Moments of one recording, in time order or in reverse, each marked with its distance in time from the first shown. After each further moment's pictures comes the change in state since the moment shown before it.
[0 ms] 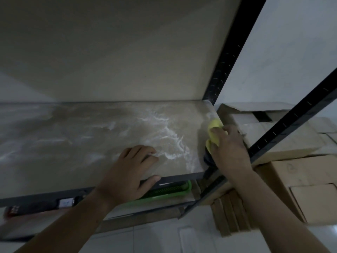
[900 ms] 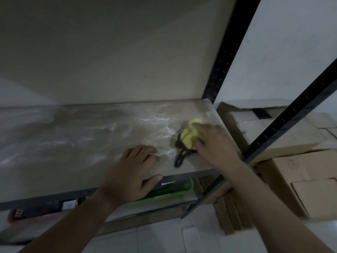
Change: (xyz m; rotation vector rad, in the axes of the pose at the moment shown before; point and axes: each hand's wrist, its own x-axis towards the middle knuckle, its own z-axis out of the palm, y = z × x) left_hand -0.001 -0.002 0.002 0.004 -0.022 -0.015; right_hand 0.016 -0.027 0.004 0.109 -0.042 -0.243
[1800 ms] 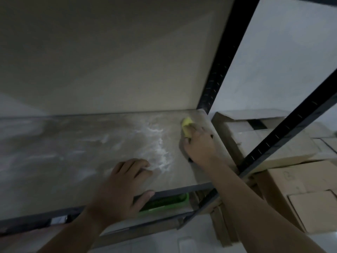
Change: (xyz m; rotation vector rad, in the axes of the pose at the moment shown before) left_hand -0.001 -0.005 0.009 -0.032 -0.032 -0.055; right_hand 0.059 0.021 0.042 -0.005 0.121 0.018
